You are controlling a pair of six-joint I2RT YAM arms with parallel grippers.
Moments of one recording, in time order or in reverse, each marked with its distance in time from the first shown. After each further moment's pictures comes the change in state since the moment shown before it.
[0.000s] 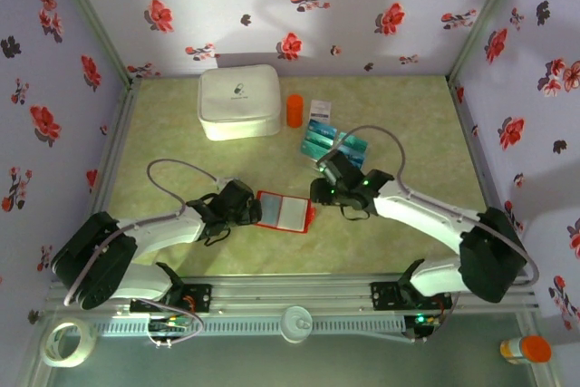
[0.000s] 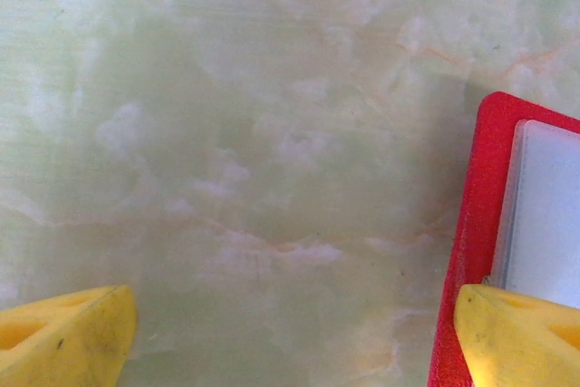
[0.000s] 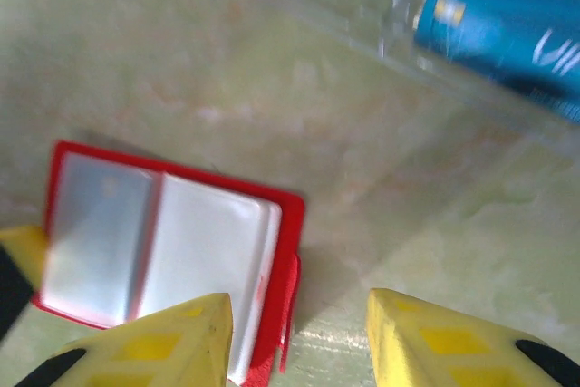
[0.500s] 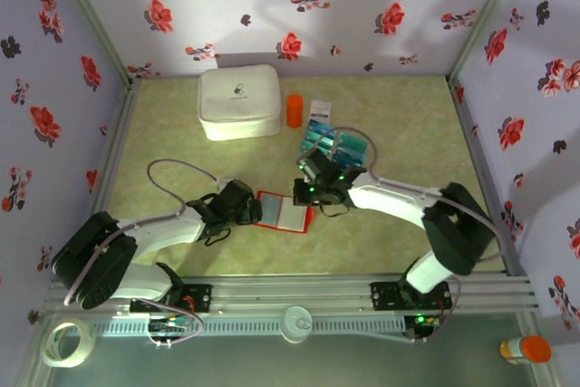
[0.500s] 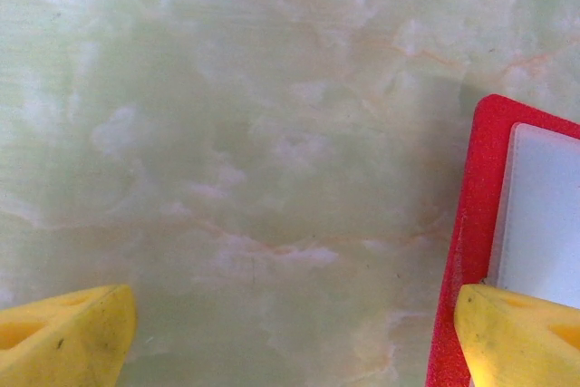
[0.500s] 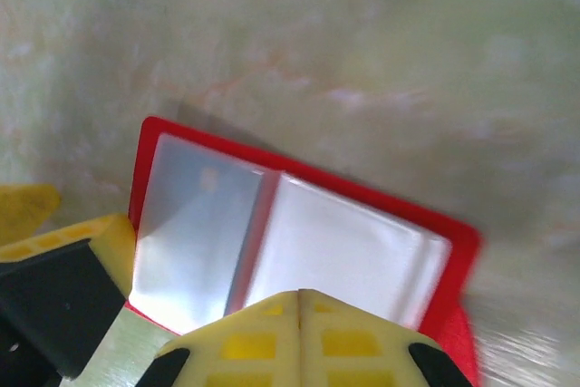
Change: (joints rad) left arm -0.001 0.000 0.000 0.004 0.000 0.000; right arm 0.074 0.274 0.077 0.179 -0.183 0.025
